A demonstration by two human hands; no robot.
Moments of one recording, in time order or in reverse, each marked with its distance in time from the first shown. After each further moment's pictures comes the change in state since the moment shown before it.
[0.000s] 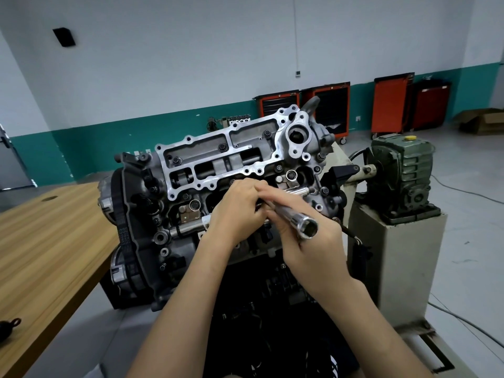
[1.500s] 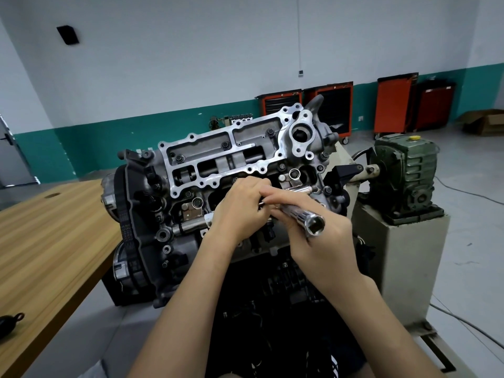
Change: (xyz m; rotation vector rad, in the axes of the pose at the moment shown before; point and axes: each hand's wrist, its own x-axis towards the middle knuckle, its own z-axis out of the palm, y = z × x) left_hand -0.002 0.005 -0.003 -0.010 0.002 0.018; right_hand 0.003 0.002 -0.005 -0.025 -0.014 -0.007
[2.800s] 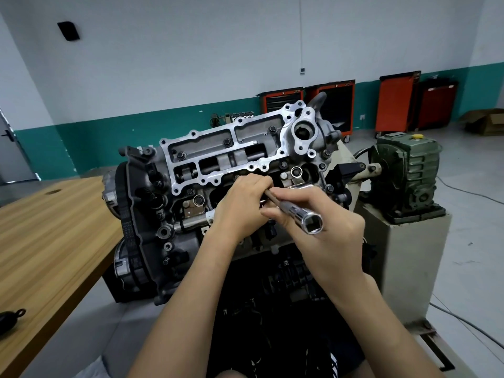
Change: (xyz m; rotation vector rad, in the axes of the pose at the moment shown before) left_hand 0.001 -0.001 0.002 0.065 -0.025 0.031; right_hand -0.001 0.003 -0.003 -0.029 0.105 0.043
